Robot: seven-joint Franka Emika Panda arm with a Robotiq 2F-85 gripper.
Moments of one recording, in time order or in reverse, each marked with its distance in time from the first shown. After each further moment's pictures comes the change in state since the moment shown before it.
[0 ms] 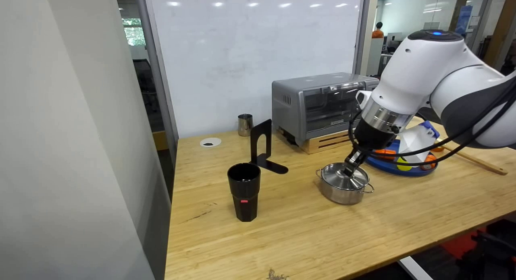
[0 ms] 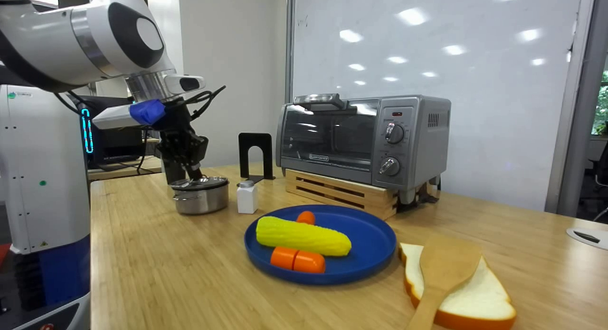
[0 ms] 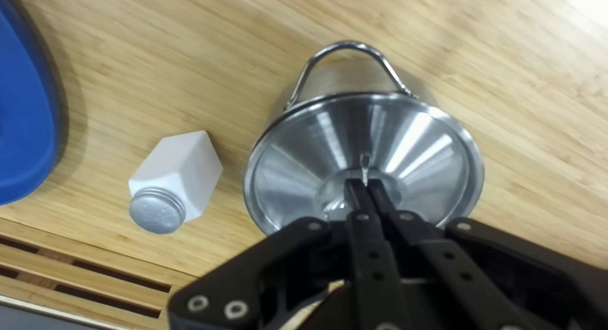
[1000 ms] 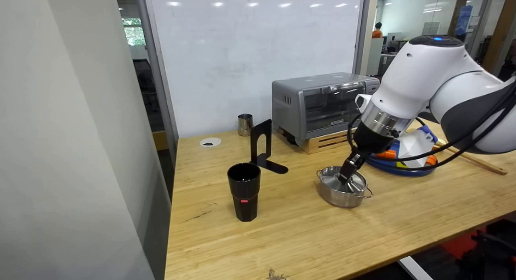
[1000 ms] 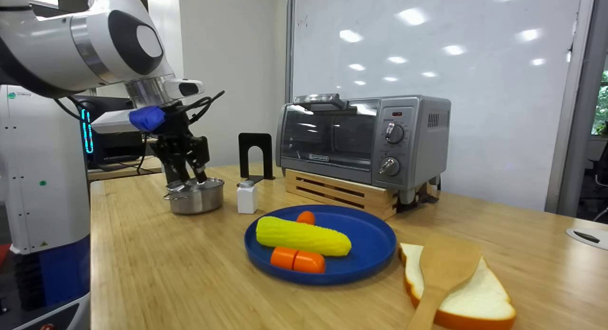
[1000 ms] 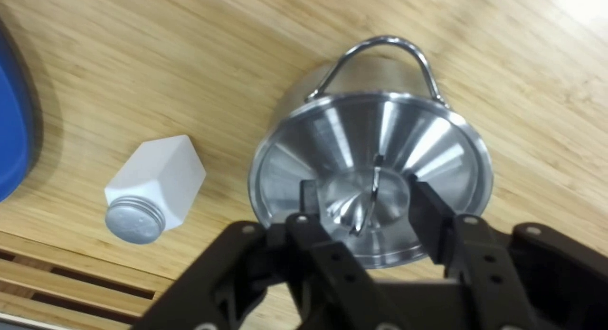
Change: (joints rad) arm 0.002 0.025 0.000 -0.007 0.005 0.049 -0.008
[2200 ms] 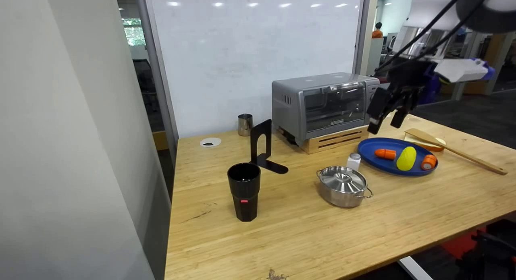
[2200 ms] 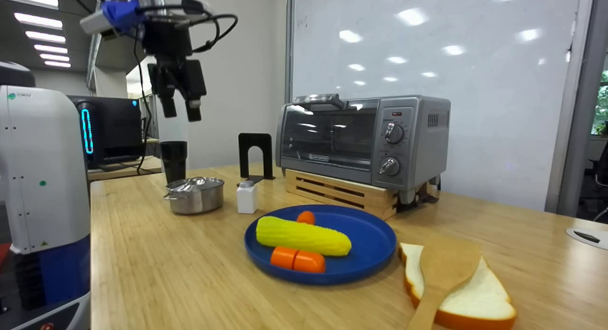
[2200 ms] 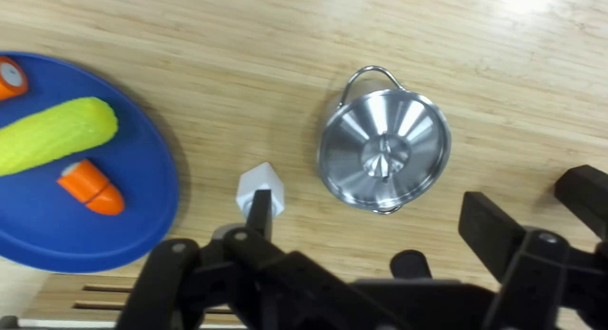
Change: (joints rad) arm -0.057 -0.412 0.002 0.056 0.571 -0.624 -0.314
